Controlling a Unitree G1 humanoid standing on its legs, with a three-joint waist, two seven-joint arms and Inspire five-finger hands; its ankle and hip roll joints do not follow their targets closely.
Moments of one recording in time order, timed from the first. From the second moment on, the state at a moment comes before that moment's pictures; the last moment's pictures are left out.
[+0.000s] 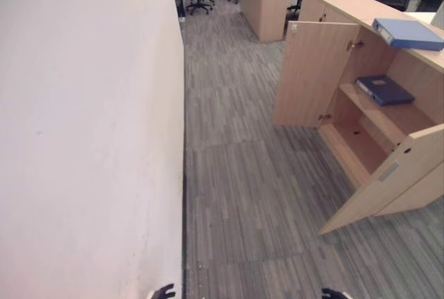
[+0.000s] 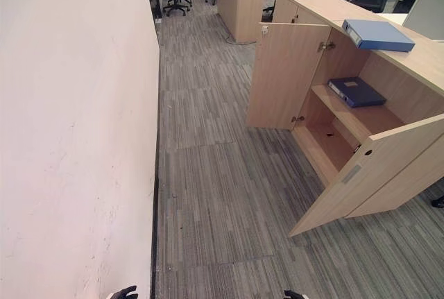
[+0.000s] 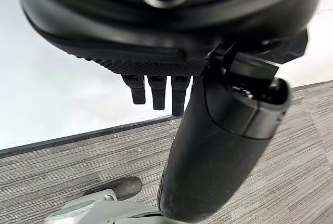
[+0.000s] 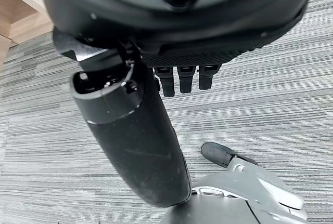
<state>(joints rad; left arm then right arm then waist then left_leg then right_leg) 0.10 0.22 -0.11 1.13 -0.07 -0.09 0.10 0.08 -0.28 0.15 1.14 0.12 -0.04 -0.05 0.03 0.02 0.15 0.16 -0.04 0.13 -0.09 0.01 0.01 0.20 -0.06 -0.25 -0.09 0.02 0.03</state>
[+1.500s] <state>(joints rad) 0.15 0.21 -0.01 1.23 -0.15 -0.04 0.06 -0.04 -0.17 0.17 1.26 0.13 -0.05 -0.07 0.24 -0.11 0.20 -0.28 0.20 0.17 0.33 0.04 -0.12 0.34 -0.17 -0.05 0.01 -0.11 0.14</state>
